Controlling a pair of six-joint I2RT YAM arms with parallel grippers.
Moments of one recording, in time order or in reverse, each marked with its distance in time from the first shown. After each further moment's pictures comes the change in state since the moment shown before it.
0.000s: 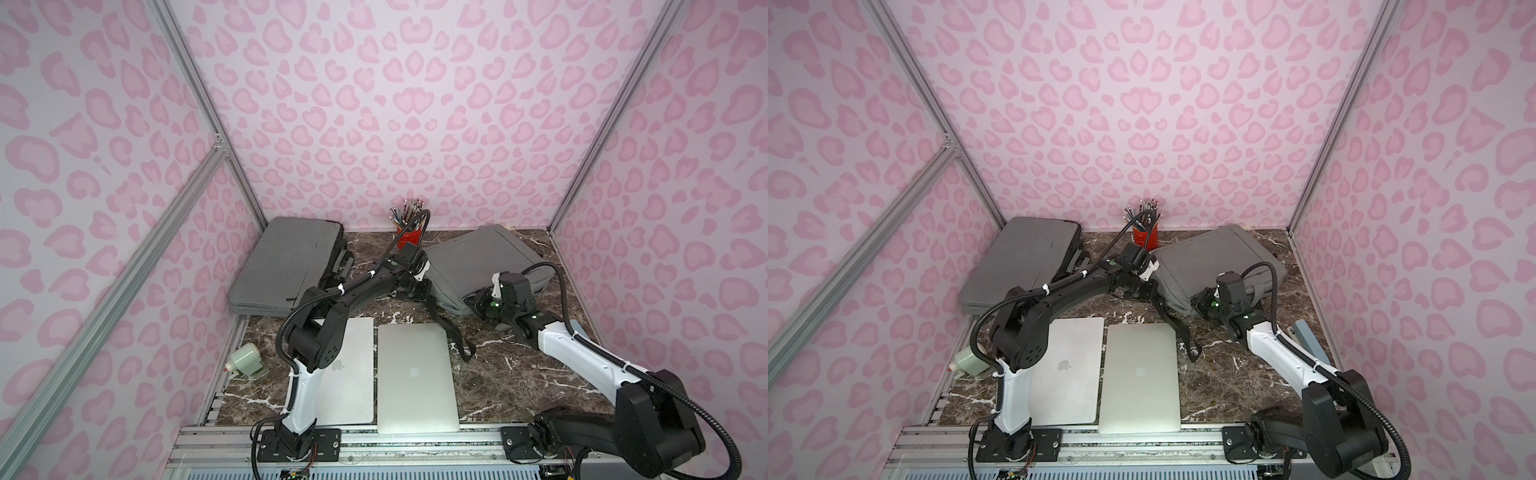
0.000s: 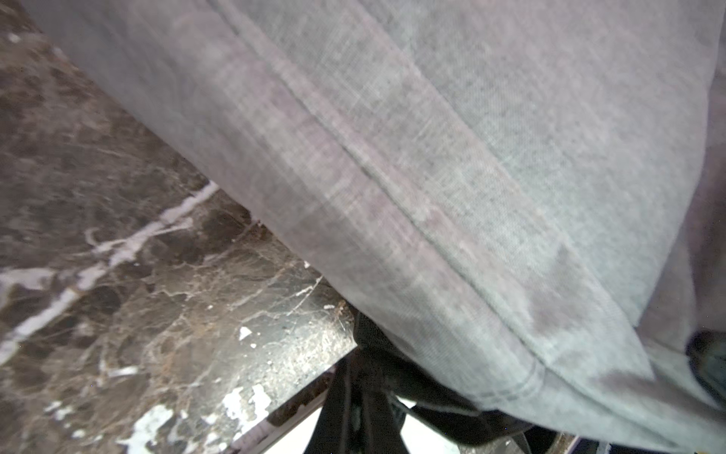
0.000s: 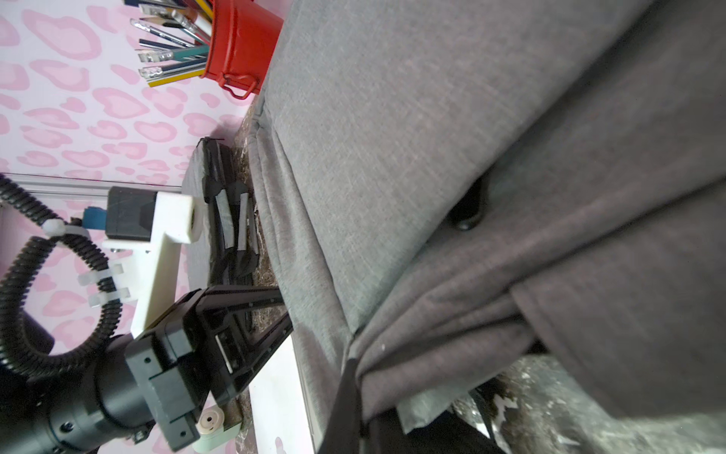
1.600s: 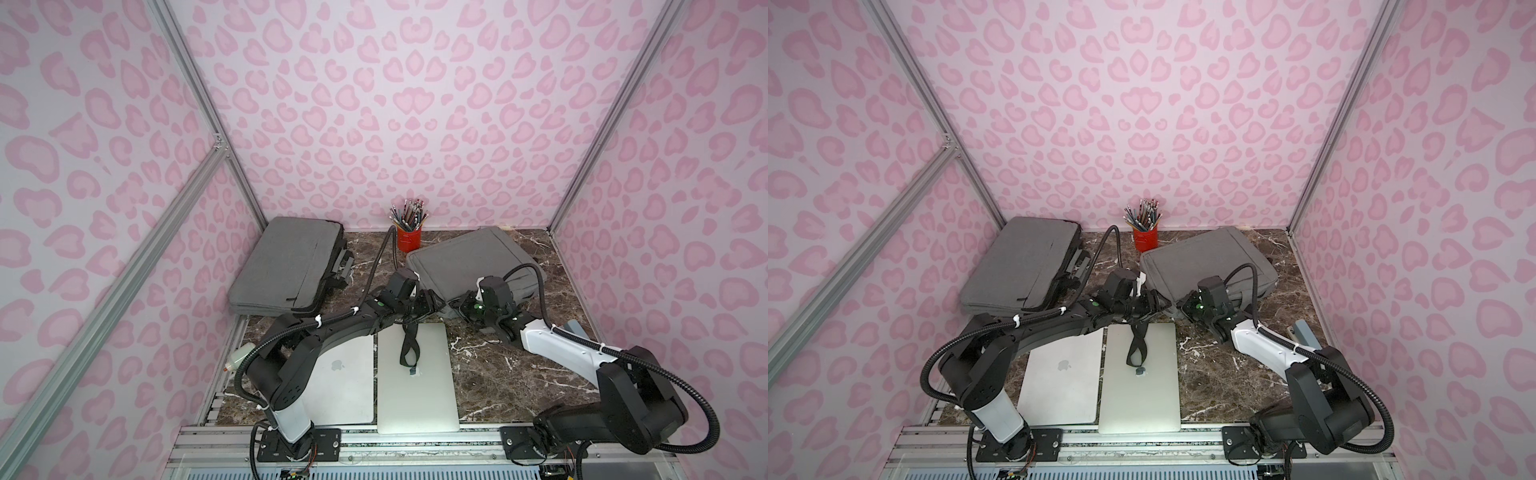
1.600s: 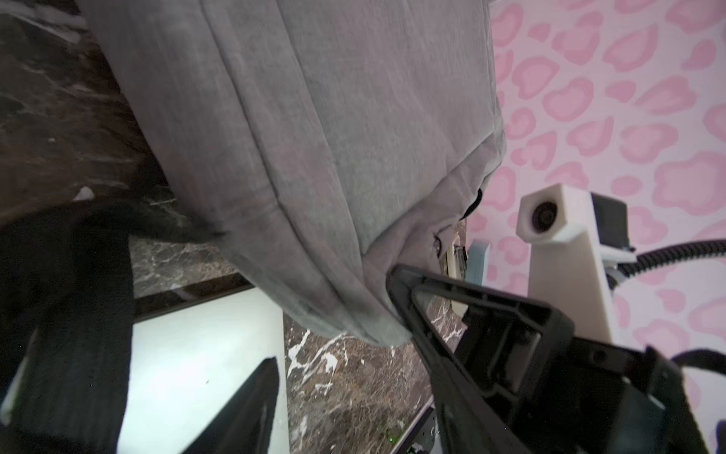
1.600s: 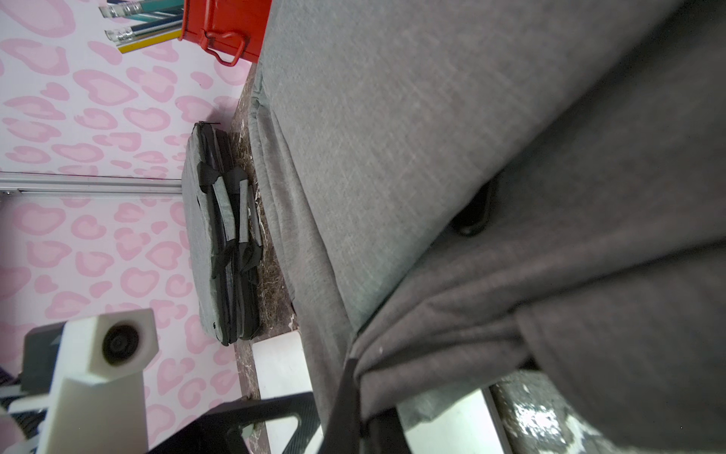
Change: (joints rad) left arm -0.119 -0.320 -0.559 0.645 0.017 -0.686; right arm 0.105 0.112 -0.019 0.130 0.054 0.112
